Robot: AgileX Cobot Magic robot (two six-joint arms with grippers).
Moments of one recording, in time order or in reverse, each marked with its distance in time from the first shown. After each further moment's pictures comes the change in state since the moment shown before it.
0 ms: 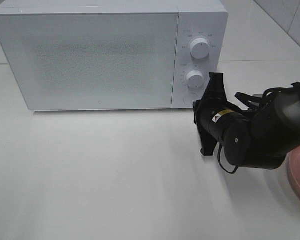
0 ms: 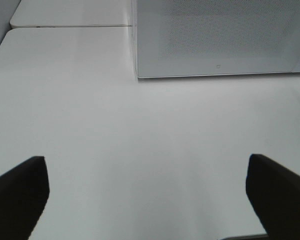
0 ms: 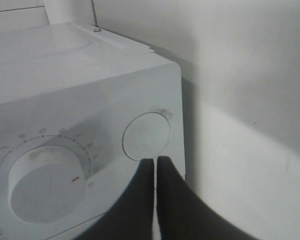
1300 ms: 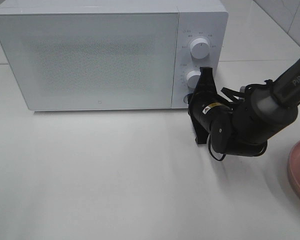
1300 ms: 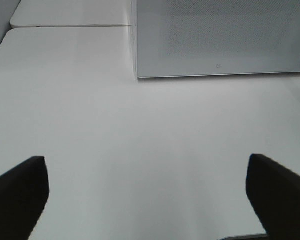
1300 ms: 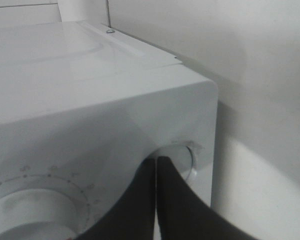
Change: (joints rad) left arm 0.000 0.000 0.000 0.000 0.000 0.000; right arm -0.055 0.126 -0.157 -0.032 -0.030 -0.062
